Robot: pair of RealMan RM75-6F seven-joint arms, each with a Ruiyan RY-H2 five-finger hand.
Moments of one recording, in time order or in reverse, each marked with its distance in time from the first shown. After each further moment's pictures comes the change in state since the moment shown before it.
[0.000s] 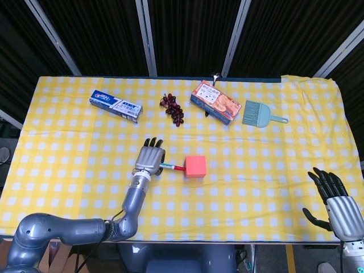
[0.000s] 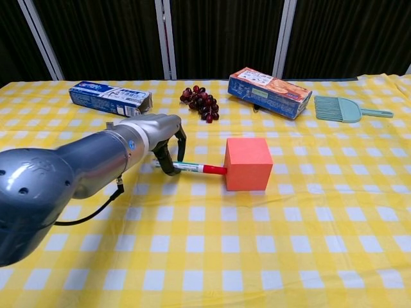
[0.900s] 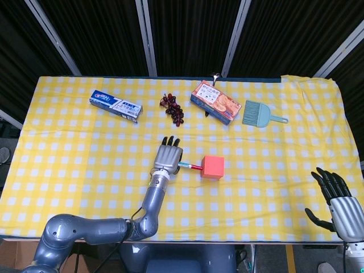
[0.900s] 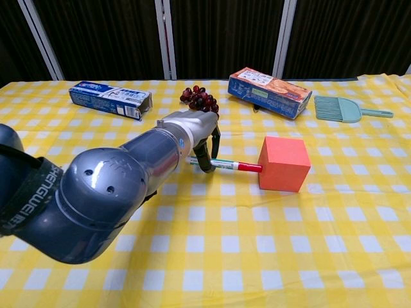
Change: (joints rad) left arm -0.125 -0.142 -0.094 0.156 -0.019 -0.022 0.047; right arm -0.006 0.007 0.001 0.005 0.004 0.009 0.028
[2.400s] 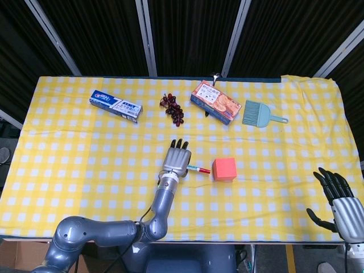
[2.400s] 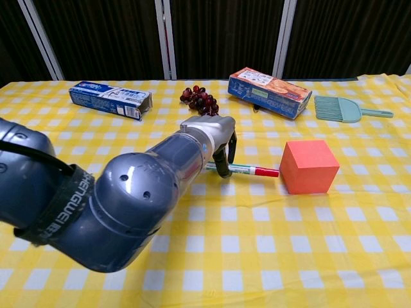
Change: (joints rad) left arm -0.043 -0.057 -0.040 0.044 -0.019 -0.003 0.033; right arm -0.007 0.004 0.002 0.003 0.000 0.011 0.015
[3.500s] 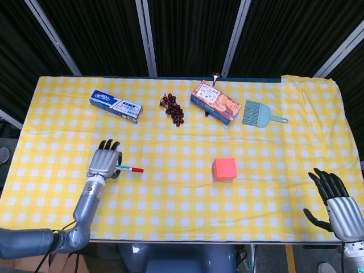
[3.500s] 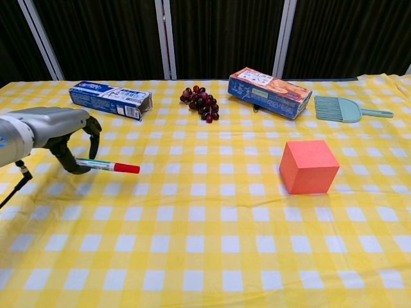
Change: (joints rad) left arm 0.418 0.587 0.328 -0.528 0.168 0.100 -0.173; right arm 0.008 -0.016 -0.001 -0.003 -0.006 -0.018 -0.064
